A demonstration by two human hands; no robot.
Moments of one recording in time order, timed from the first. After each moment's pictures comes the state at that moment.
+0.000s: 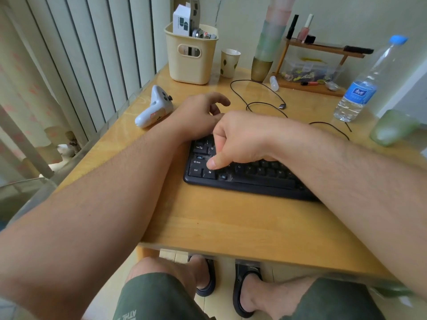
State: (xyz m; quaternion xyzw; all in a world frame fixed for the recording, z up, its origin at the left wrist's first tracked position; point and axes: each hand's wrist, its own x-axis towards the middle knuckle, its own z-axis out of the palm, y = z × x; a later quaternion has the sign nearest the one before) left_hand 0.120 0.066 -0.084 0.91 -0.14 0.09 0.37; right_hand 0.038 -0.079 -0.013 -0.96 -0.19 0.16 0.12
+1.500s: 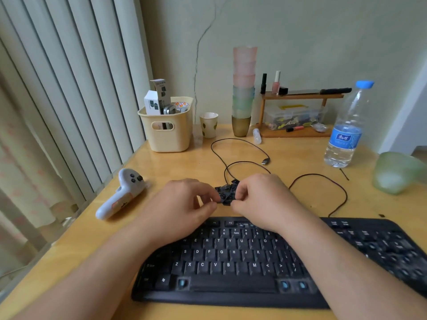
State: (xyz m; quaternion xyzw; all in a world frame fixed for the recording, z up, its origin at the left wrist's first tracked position) left_hand 0.099 0.021 -0.065 0.94 -0.19 0.11 0.25; right_hand 0.126 -0.183 -0.061 -0.97 -0.10 -0.04 0.23
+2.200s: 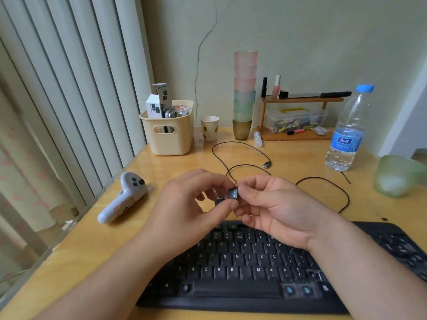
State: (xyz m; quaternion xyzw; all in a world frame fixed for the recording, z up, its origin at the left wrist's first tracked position) left_hand 0.081 0.007 -0.060 0.85 -0.26 0.28 0.37; right_hand 0.103 -0.197 -0.045 -0.58 -0.08 0.23 0.78
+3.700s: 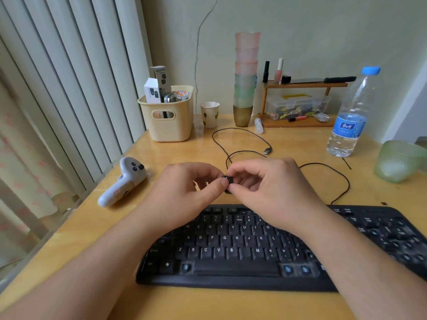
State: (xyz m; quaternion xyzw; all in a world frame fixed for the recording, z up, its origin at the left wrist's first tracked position) left_hand 0.083 0.016 -0.058 0.89 -0.18 0.12 0.40; right_hand 0.096 -0.192 -0.056 -0.86 -0.26 -0.19 0.38
